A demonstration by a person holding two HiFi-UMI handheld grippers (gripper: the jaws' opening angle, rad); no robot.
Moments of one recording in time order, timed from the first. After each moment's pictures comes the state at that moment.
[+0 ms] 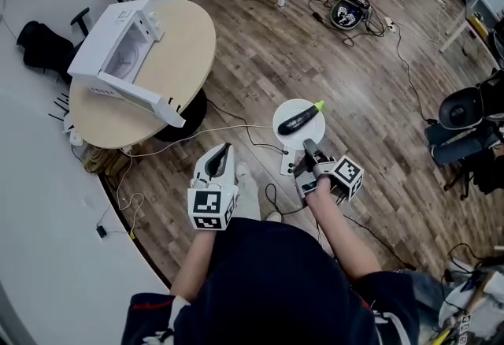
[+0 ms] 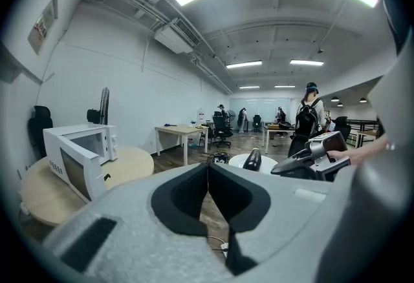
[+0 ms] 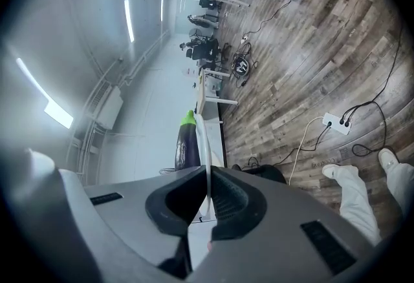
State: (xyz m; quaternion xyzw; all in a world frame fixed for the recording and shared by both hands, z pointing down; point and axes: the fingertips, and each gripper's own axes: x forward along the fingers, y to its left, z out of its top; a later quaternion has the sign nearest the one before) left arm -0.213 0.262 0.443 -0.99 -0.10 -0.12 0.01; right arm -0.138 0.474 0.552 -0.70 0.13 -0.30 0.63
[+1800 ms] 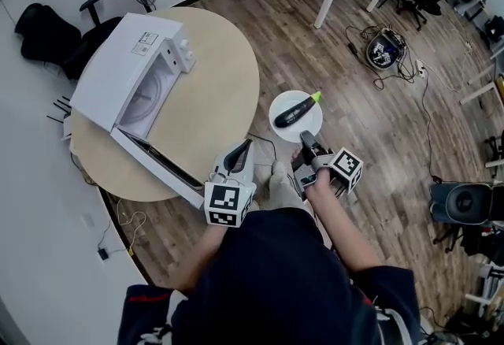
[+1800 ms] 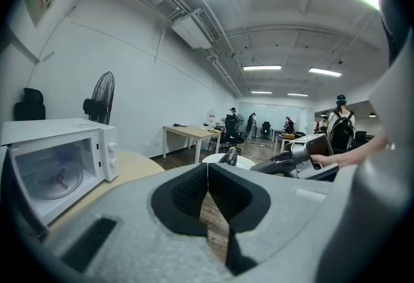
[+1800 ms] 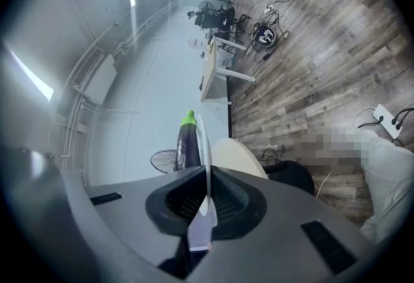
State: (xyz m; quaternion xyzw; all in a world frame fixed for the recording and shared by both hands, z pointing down) left arm 0.078 0.061 0.439 -0.99 -0.08 -0.12 -0.04; right arm 0.174 0.205 0.529 -0.71 0.19 -0.36 0.58
